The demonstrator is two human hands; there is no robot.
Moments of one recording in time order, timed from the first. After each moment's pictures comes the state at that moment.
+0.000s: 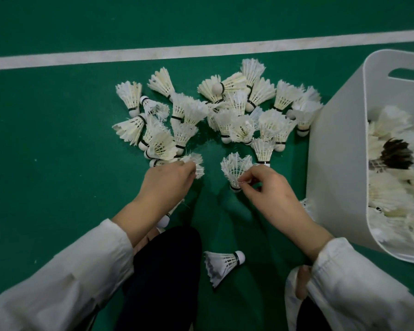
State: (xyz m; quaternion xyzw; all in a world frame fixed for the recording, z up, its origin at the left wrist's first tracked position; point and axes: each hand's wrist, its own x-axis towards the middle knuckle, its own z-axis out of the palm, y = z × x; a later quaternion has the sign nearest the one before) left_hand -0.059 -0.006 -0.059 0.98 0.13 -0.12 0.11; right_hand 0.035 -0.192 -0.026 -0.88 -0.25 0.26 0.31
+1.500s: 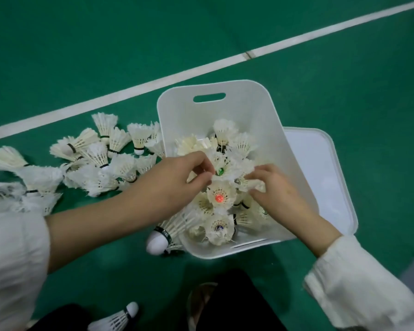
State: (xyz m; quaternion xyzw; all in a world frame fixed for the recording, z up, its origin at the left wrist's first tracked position) left_hand 0.104 -0.227 0.078 0.91 -0.06 -0.17 0.39; right_hand 0.140 -0.436 0.032 -0.95 -0.07 0.20 0.21
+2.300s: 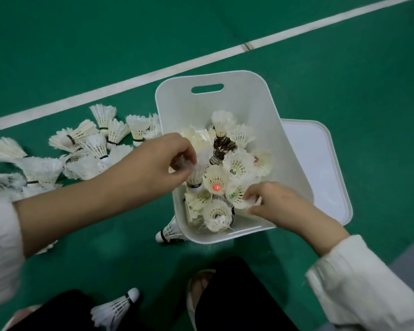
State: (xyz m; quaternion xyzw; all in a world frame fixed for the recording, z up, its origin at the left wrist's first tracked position) left_hand 0.102 -0.206 0.087 0.93 -0.12 -0.10 0.34; right_hand 0.122 -0.443 0.040 -0.93 -0.12 0.34 0.07
